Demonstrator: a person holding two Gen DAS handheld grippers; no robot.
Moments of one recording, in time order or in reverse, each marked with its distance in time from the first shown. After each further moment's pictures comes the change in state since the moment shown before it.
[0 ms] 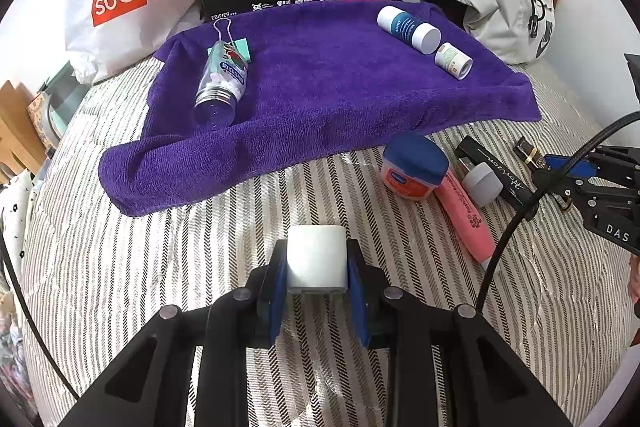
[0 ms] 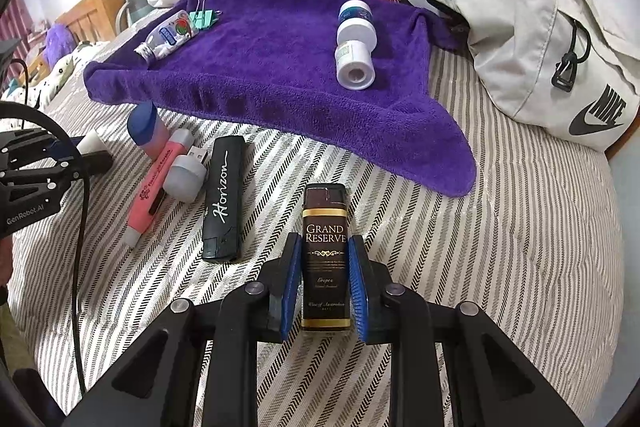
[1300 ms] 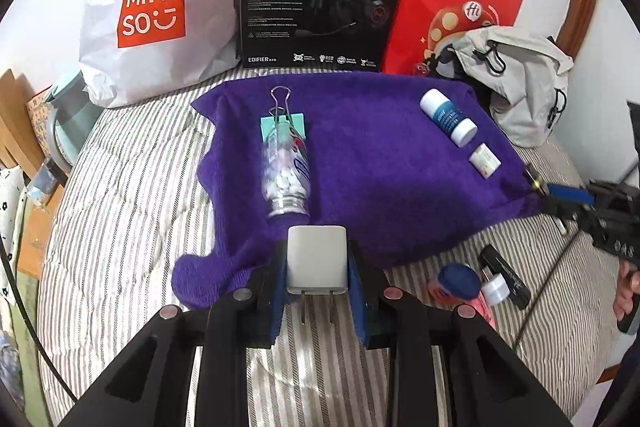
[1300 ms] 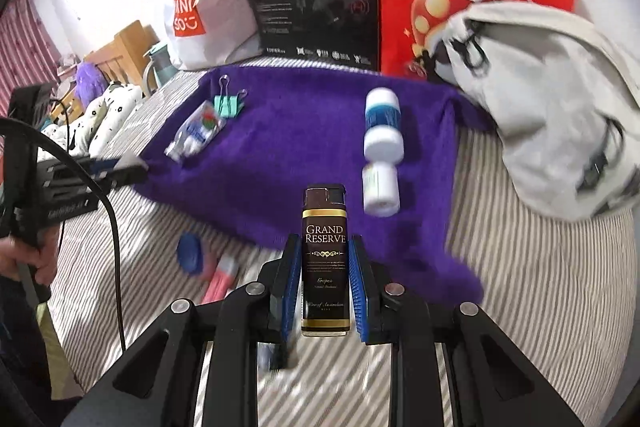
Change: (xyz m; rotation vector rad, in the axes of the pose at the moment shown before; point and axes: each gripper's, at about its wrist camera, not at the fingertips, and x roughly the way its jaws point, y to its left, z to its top) left arm -0.013 0.068 0.062 -0.098 -0.075 -0.072; right arm -0.018 -0.010 0.089 0.028 -0.094 0.164
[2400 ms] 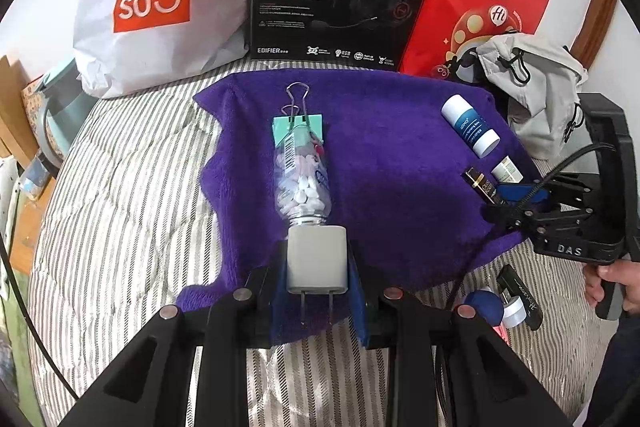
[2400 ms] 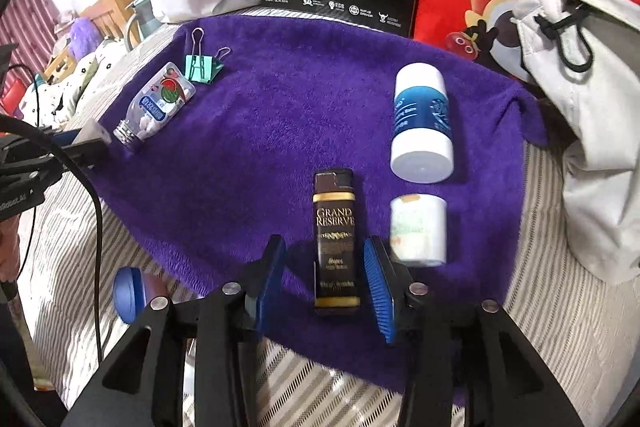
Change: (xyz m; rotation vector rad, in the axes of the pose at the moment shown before) left arm 0.025 0.016 0.016 -0.019 0.030 -0.012; right arm 0.077 0.004 0.026 -0.094 0.153 -0.016
